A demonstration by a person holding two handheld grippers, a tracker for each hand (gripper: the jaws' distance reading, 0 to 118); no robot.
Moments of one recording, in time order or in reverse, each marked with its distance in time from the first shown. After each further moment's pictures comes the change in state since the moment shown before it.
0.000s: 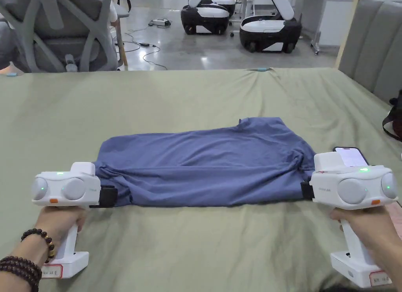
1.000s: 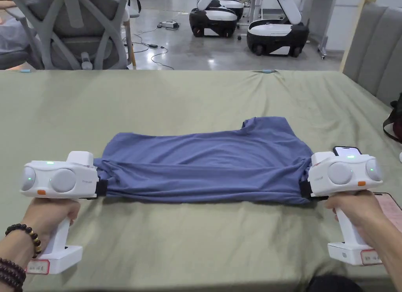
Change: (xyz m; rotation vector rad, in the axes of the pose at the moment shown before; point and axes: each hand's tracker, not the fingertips) left arm -0.011 -0.027 0.078 0.057 -0.060 -0.003; right arm 0.008 -0.007 -0.004 -0.142 -0.040 -0.016
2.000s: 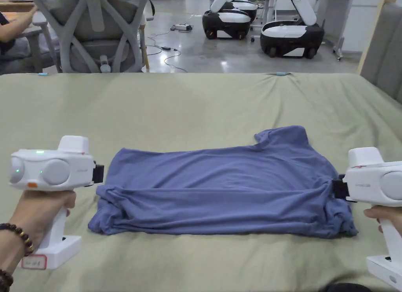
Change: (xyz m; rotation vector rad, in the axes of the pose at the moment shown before) left arm -0.012 0.044 0.021 0.114 0.067 0.009; right arm 0.010 0.007 0.056 0.139 0.057 0.011
